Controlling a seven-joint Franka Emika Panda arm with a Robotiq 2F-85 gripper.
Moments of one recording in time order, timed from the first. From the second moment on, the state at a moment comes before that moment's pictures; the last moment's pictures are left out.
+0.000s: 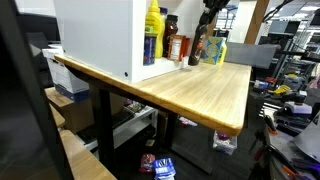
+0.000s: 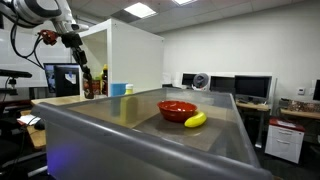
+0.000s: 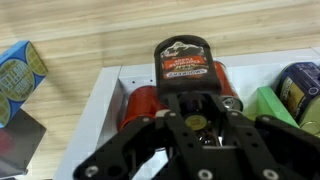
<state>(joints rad) 0.02 -0.56 0.26 -2.41 -0.04 2.19 0.48</state>
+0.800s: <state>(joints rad) 0.01 -0.50 0.25 -2.32 -0.09 2.16 0.48</state>
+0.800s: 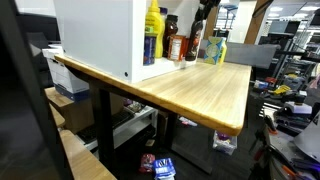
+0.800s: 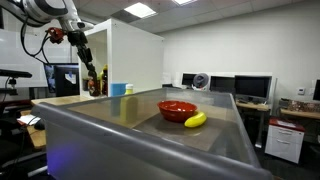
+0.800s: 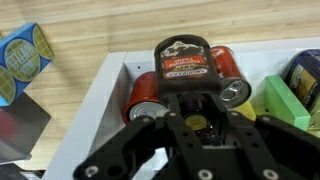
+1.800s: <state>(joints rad) 0.00 -0.42 0.22 -2.28 -0.09 2.21 0.48</state>
